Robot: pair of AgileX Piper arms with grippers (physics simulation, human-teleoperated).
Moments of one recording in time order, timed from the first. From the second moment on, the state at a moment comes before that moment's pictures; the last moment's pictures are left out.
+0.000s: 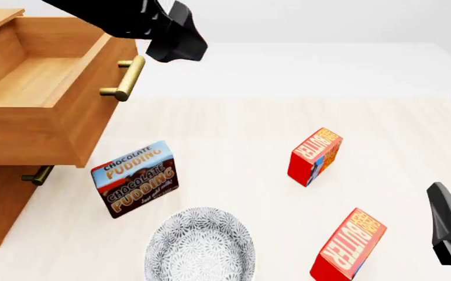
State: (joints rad) left arm -0.68 1.38 -1.62 0.99 0.15; right arm 0.00 0.01 0.00 0.00 0.00
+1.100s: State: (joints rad) left arm -0.88 1.77 -1.78 0.71 -0.02; right arm 0.00 0.01 0.00 0.00 0.00
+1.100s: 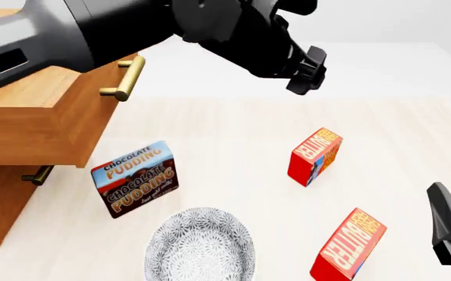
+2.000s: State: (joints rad) left arm -0.88 2.03 -1.88 0.56 -0.10; right arm 0.00 0.01 0.00 0.00 0.00
